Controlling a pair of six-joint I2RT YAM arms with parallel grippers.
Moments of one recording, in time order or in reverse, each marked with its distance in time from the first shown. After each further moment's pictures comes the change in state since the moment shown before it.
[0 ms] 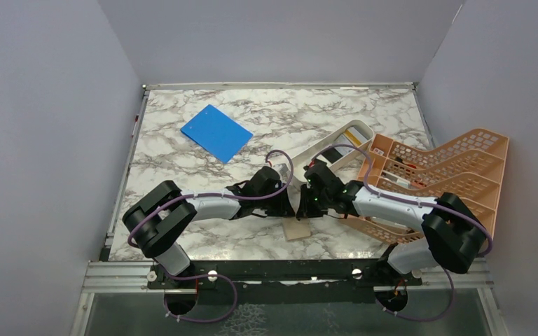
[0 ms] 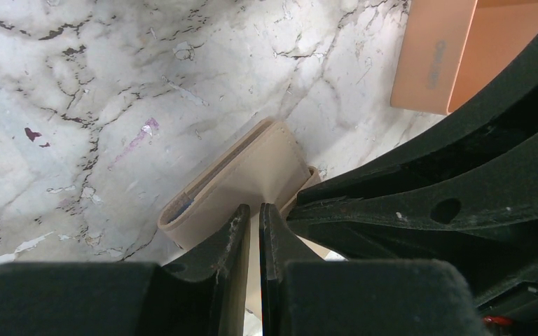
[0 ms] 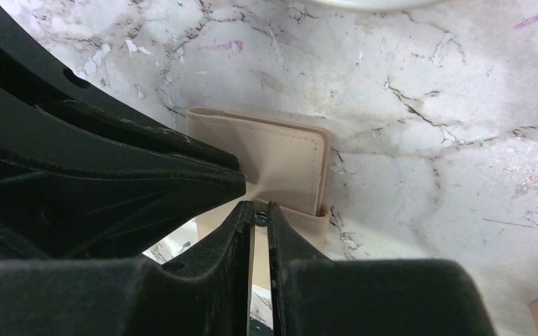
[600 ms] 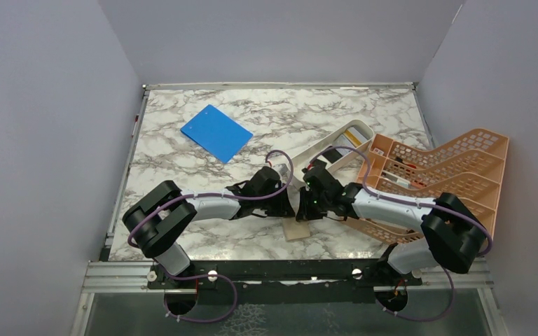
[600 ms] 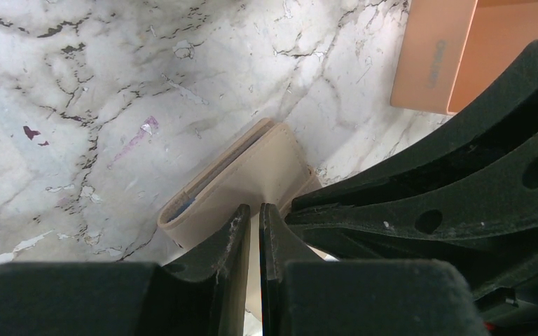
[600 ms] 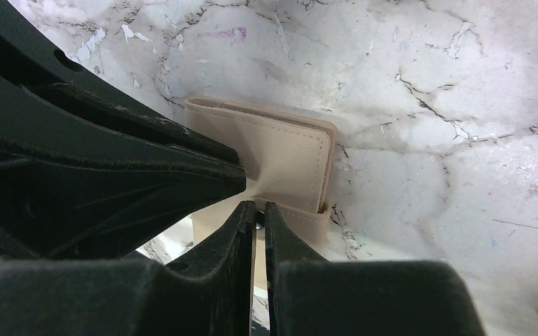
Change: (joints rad) left arm 0.000 0.000 -0.001 0.001 0.000 -0.002; right arm 0.016 0.001 -0.023 0.018 -0.008 0.000
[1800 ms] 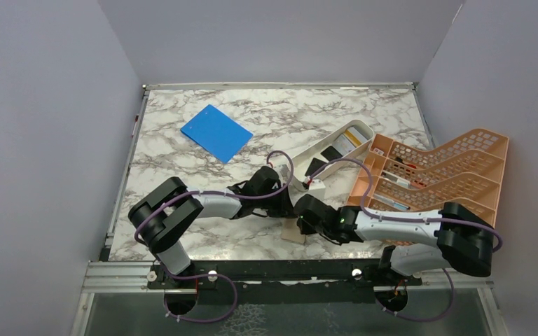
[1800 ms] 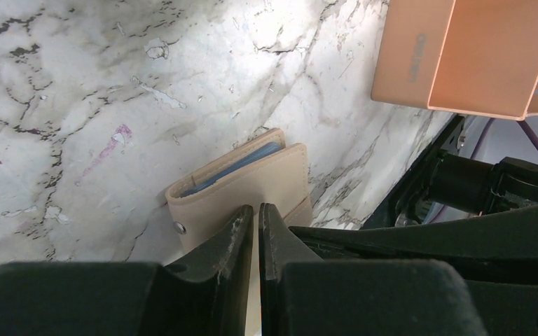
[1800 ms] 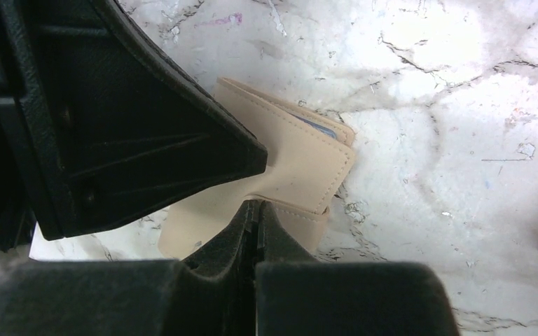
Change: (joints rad) left arm 0.019 0.052 -0.011 0.087 0.087 -0.035; right arm 0.305 -0.081 -0.098 0.043 0.465 0.163
